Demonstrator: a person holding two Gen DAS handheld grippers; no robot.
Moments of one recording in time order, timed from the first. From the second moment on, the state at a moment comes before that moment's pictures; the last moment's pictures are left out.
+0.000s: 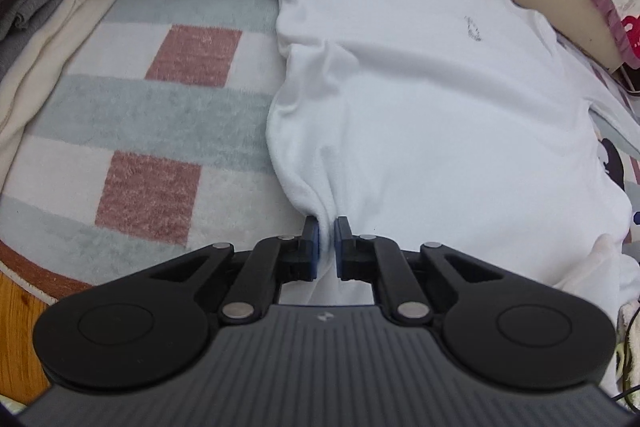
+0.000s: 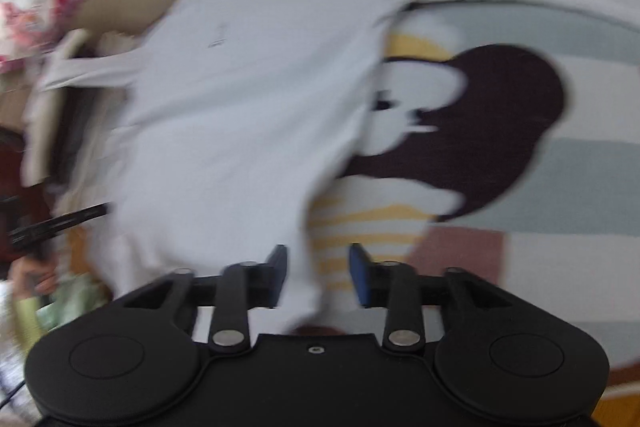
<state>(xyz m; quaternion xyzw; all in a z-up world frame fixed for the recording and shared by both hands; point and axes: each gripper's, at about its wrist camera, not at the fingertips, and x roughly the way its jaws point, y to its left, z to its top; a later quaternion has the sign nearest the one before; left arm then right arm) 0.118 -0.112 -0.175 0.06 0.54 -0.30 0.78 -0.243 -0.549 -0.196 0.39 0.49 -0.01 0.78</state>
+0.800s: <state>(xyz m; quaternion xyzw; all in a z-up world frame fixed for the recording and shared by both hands) 0.089 -0.084 -0.162 0.06 0.56 -0.24 0.79 -0.228 -0.511 -0.193 0.25 0.56 0.07 0.79</state>
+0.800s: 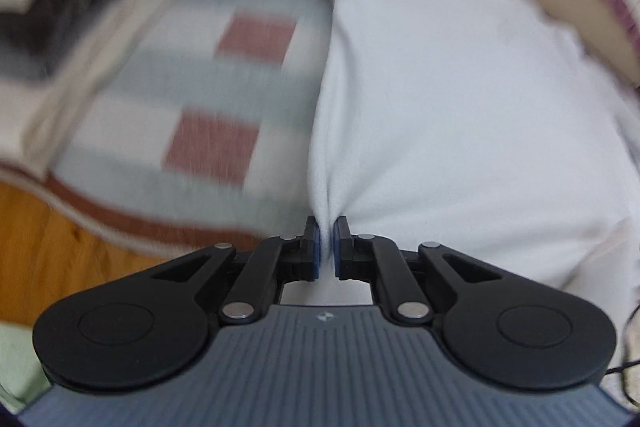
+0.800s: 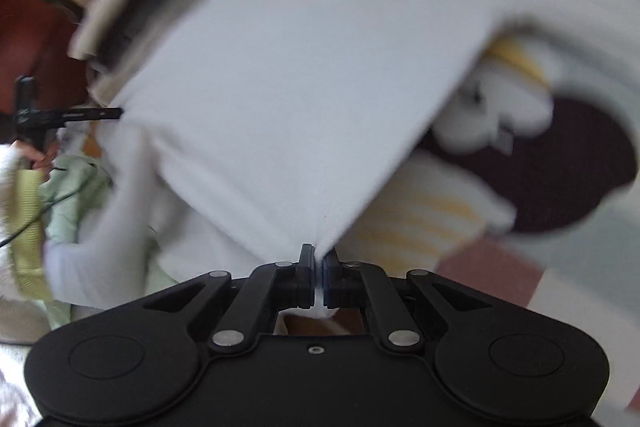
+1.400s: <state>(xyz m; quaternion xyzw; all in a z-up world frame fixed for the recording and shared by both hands) 0.076 -0.101 -0.173 0.14 0.58 -0.23 0.77 -0.208 -0.480 -0.209 0.12 0.65 0.02 0.75</state>
